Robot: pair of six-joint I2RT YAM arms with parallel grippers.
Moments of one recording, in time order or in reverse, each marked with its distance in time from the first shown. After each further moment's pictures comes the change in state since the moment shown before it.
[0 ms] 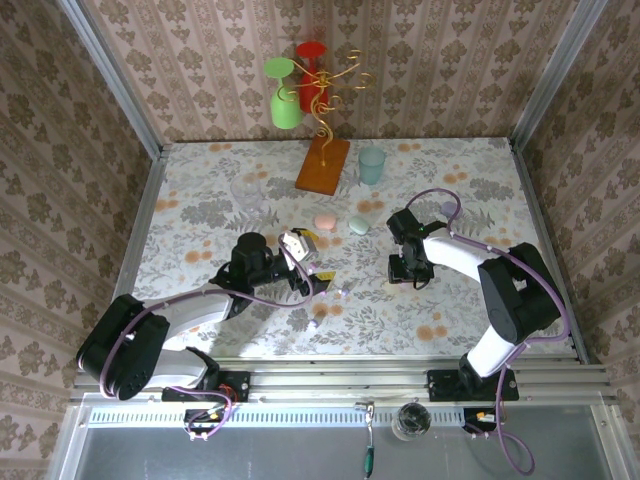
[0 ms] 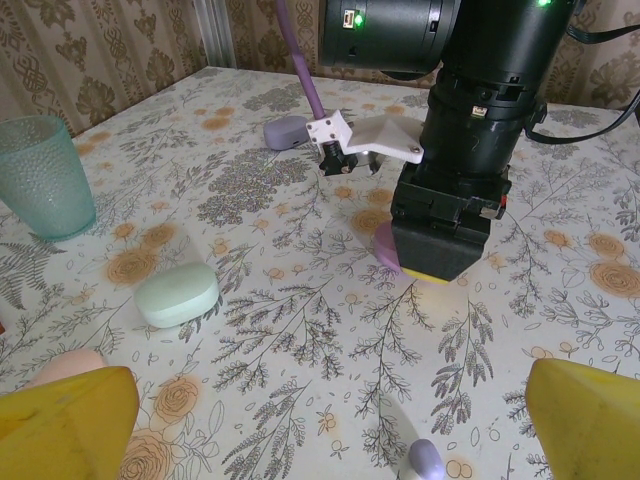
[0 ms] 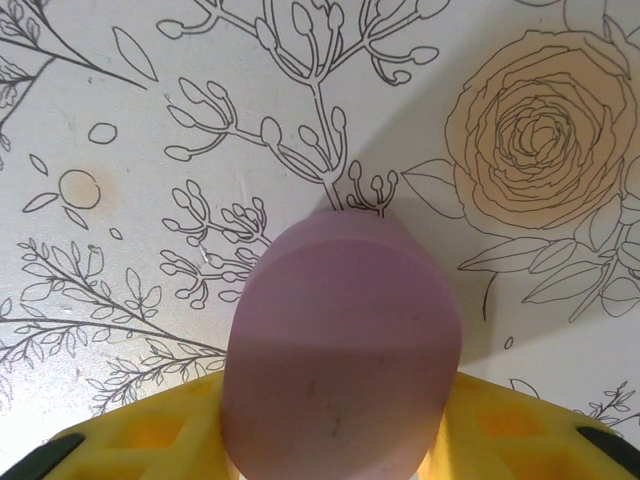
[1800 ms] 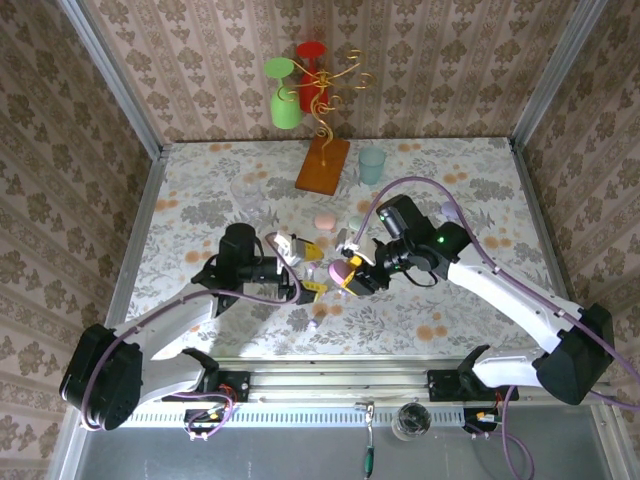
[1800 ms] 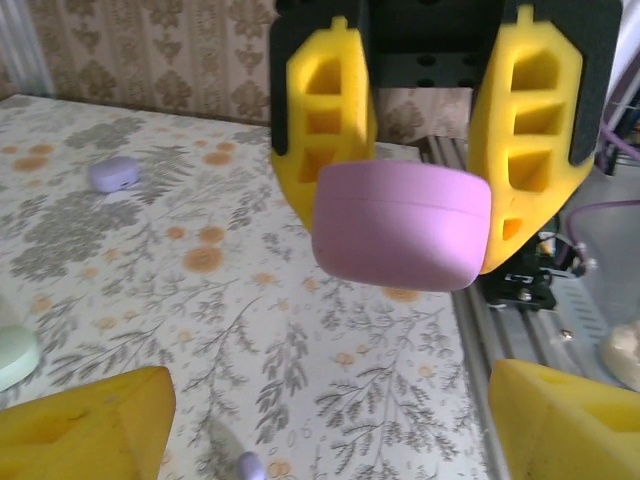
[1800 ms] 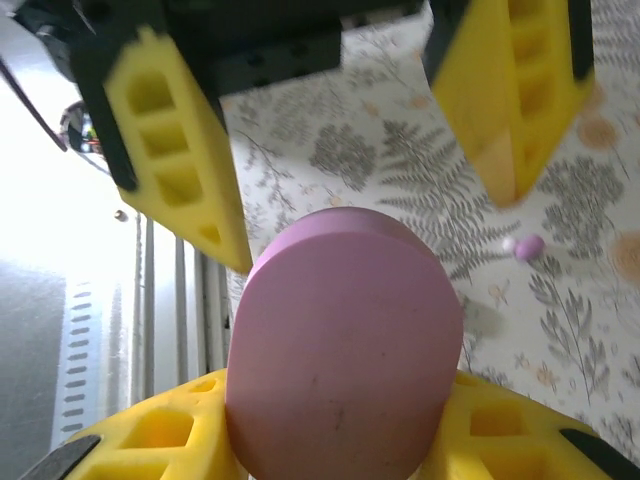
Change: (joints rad) left arm 0.049 -0.172 0.087 -0.330 0.406 -0.002; right arm 0.260 -0.371 0.201 -0.074 -0.630 -0.855
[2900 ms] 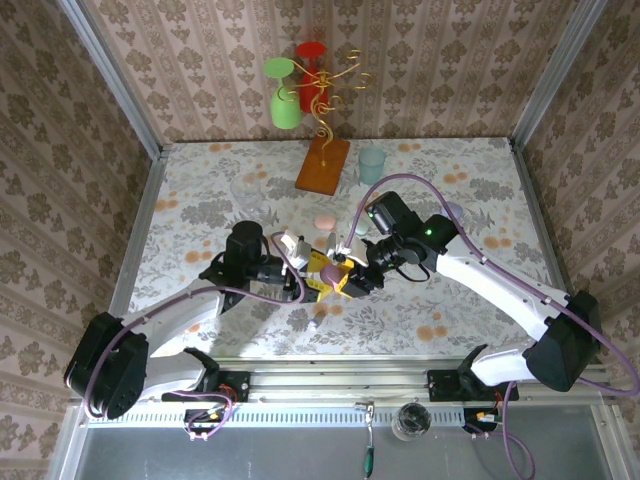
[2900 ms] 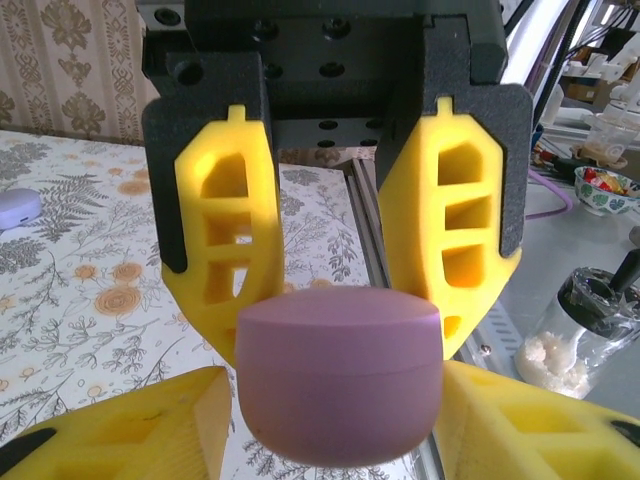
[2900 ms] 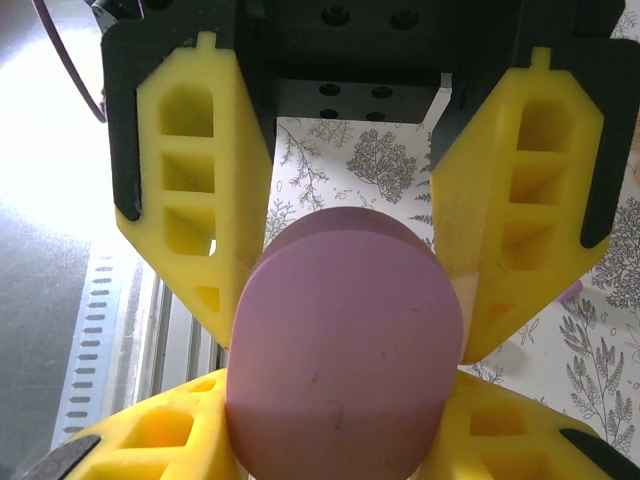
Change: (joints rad) left arm -0.040 0.062 0.032 0.081 0.126 -0.077; right arm 0.024 0.082 0.064 -0.055 -0.047 -0.116
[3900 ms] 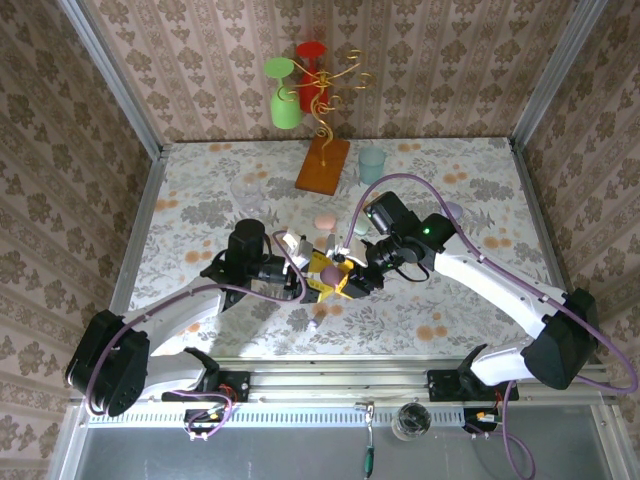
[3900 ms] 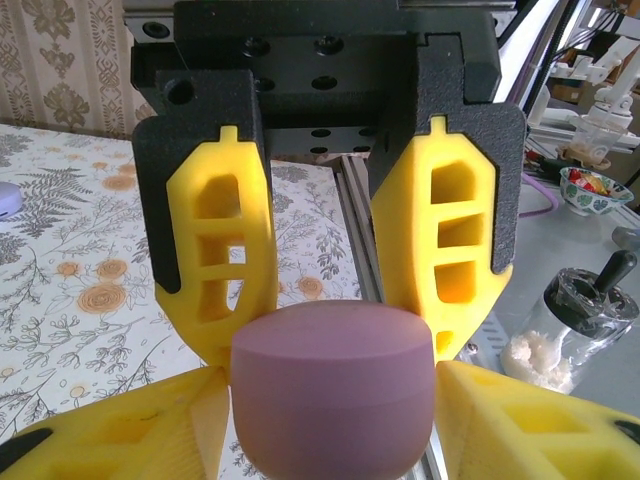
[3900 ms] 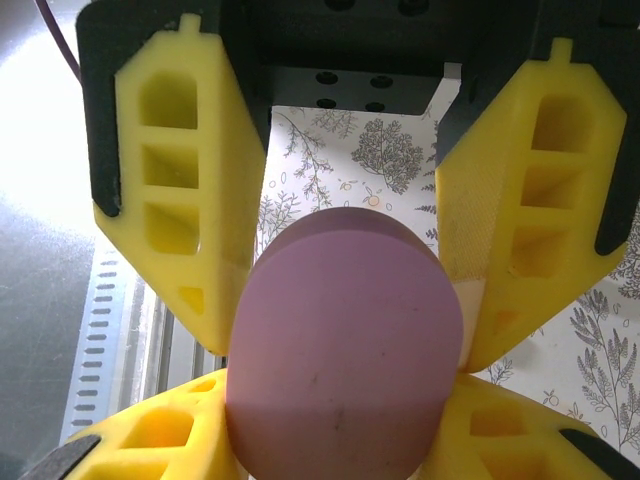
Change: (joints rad) left arm -0.004 0.014 0.017 -0.035 0.019 0.002; right arm 0.002 0.014 0.008 -0.021 0.000 -0.001
